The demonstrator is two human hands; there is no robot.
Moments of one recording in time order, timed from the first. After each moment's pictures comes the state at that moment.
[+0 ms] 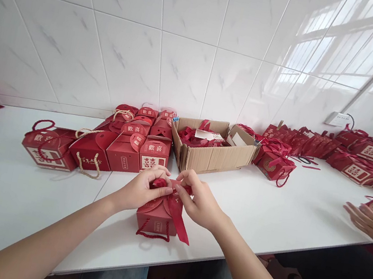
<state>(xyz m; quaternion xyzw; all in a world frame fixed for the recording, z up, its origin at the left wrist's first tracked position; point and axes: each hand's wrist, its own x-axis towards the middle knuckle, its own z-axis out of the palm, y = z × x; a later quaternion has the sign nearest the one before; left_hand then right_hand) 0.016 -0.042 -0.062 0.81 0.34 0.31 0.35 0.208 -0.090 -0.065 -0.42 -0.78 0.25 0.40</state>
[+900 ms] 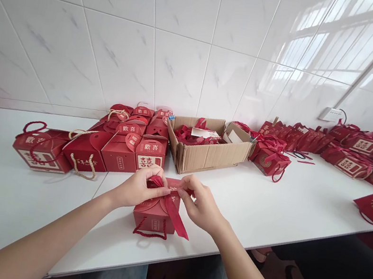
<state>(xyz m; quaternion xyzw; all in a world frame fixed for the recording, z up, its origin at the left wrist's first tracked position) 0.019 -0.040 -0.057 0.81 0.36 0.29 0.35 0.217 -0.096 -0.082 -0.43 -0.77 0.19 0.43</state>
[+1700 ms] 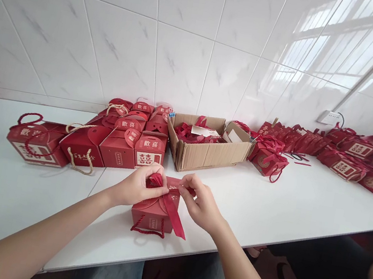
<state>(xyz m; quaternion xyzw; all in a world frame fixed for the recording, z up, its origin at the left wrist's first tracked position) 0.019 -0.040 -0.062 0.81 0.32 0.31 0.37 0.218 -0.098 -0.083 -0.44 -0.75 0.23 0.45</state>
